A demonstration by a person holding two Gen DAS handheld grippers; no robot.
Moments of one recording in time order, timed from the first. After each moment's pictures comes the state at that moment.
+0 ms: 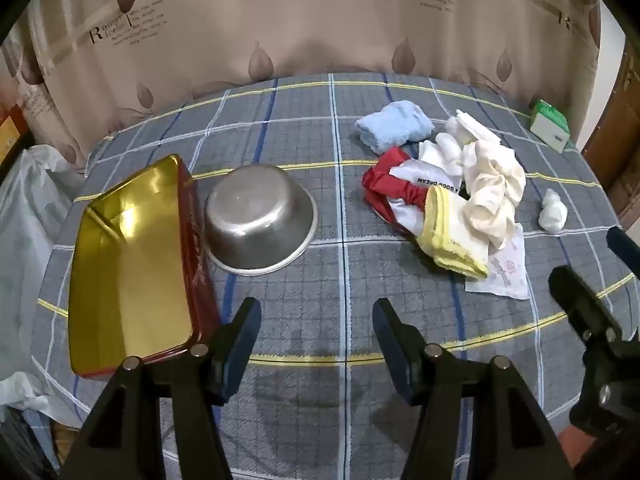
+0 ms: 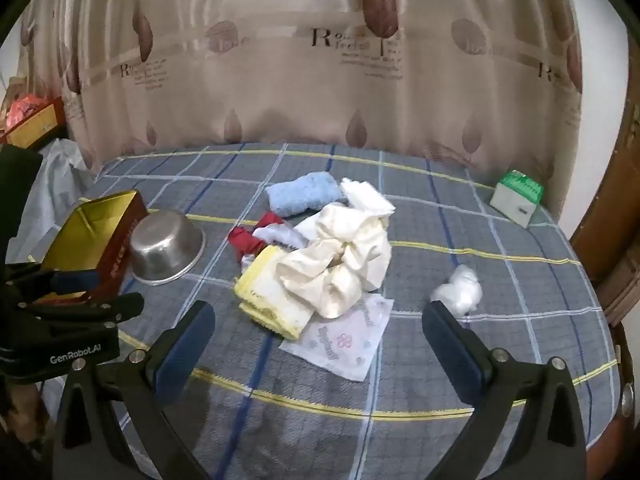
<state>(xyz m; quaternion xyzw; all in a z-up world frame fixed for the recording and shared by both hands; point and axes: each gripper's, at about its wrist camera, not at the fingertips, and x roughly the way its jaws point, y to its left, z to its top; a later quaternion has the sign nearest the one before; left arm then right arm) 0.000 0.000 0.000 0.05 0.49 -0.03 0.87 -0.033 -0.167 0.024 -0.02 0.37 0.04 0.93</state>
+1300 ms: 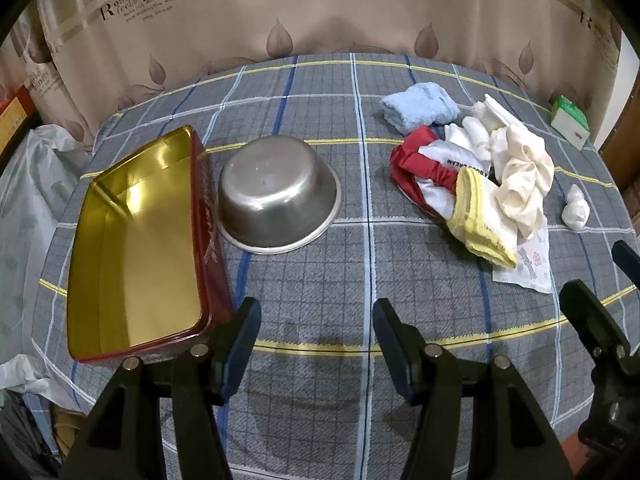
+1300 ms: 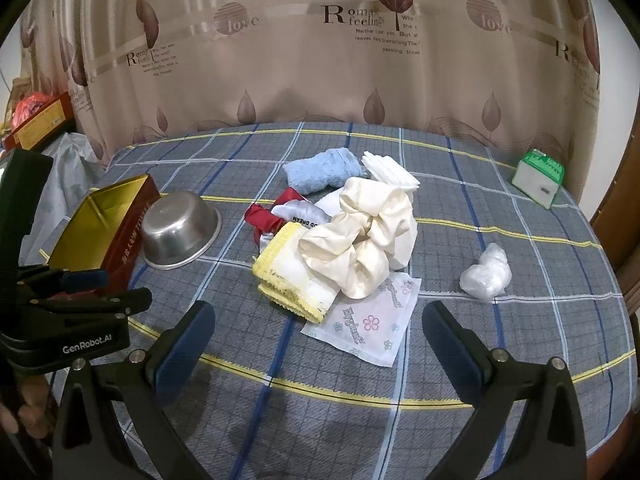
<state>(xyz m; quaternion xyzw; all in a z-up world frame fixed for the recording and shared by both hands) 0.003 0.016 -0.020 0.04 0.52 0.00 0.85 -0.031 -0.158 0.004 0.00 0.41 0.06 0.91</state>
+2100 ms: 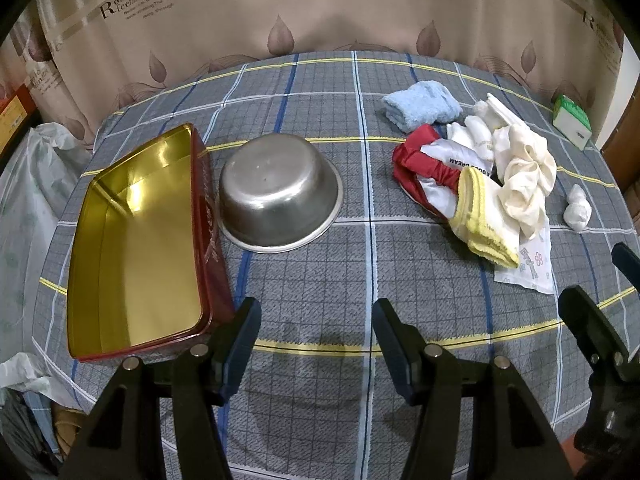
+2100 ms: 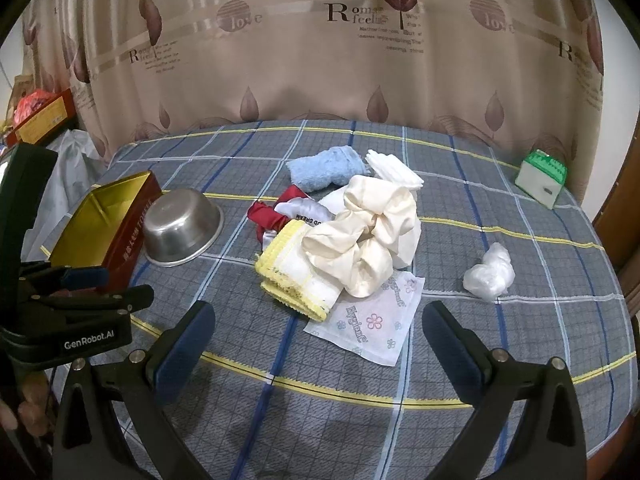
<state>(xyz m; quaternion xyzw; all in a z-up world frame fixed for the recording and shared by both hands) 0.002 0.017 -0.020 0.03 0.52 0.00 0.85 -0.031 -0.156 0.002 -0.01 0.41 0.06 0.91</state>
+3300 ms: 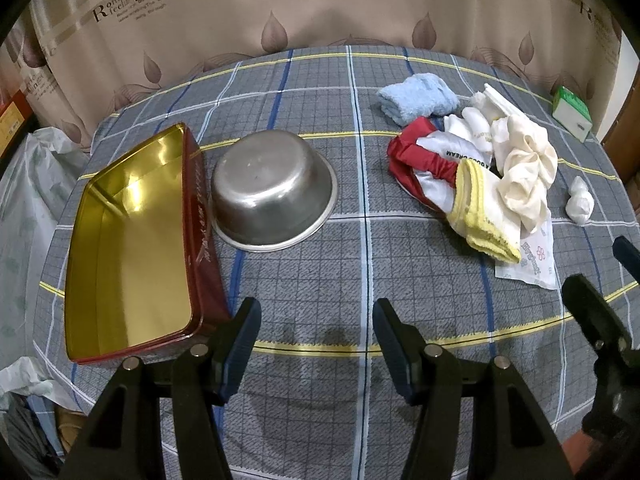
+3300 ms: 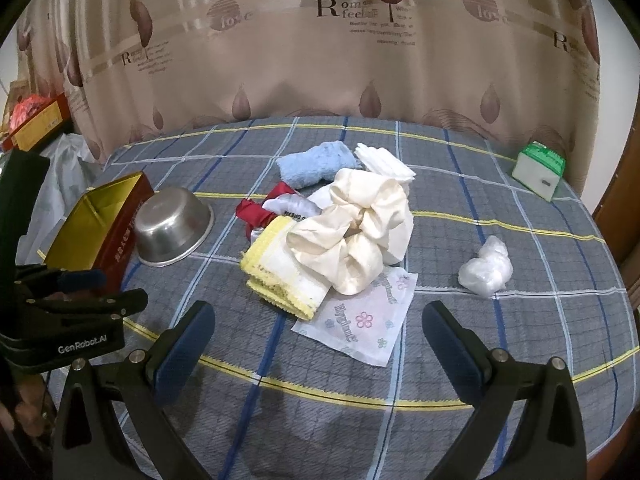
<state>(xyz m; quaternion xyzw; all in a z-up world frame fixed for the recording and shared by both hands) 0.007 0.007 -0.024 0.05 0.53 0.00 0.85 -0.027 -0.168 -0.003 0.00 0.41 0.05 0.91</state>
